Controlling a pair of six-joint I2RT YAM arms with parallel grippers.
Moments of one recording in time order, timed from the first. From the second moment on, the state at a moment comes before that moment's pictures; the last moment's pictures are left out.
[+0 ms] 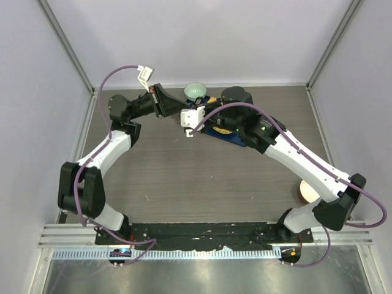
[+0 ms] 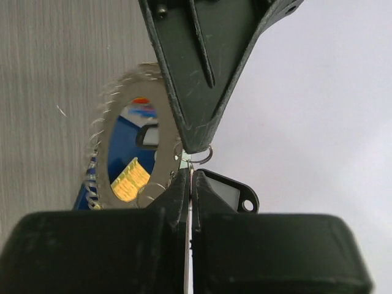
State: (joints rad) left arm -0.26 1.48 1.08 0.87 1.06 -1.07; right arm 0.81 1.43 1.56 -0.43 -0.11 -1.15
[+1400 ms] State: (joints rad) left arm -0.36 1.65 1.14 1.19 1.12 -1.50; right arm 0.47 1.27 1.20 -0.01 -0.81 -0.79
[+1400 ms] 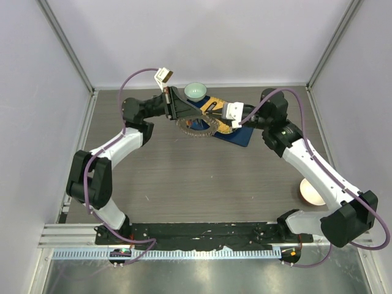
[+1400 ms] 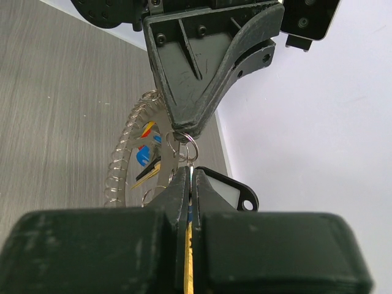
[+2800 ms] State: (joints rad) left arm -0.45 1.74 1.78 -0.63 1.01 0.53; right arm 0.38 1.23 1.24 -0.41 -0.66 -0.88
